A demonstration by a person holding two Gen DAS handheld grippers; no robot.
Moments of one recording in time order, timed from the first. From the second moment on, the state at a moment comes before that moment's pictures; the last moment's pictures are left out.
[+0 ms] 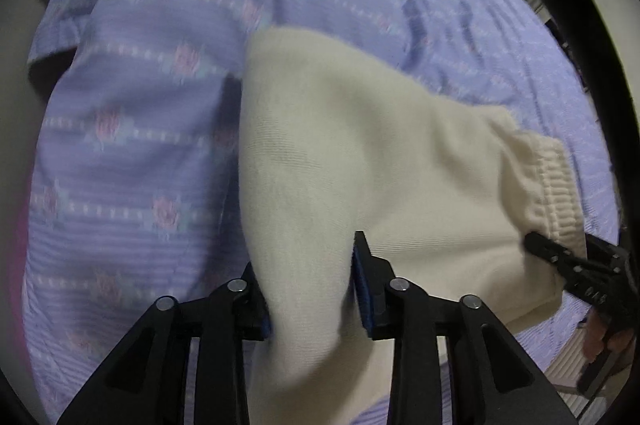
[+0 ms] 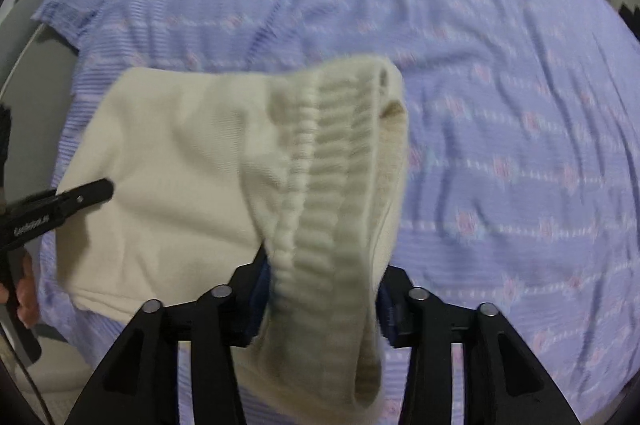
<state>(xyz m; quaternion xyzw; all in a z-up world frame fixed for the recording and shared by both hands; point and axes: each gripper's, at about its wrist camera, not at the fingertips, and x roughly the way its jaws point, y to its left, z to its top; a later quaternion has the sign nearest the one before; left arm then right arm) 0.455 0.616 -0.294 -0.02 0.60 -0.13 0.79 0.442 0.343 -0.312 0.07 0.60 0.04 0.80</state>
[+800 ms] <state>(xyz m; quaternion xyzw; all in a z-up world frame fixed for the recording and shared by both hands) 0.279 0.501 -0.089 0.09 0.44 0.00 0.89 0.299 0.234 -0.112 -0.04 0.42 0.02 0.91</state>
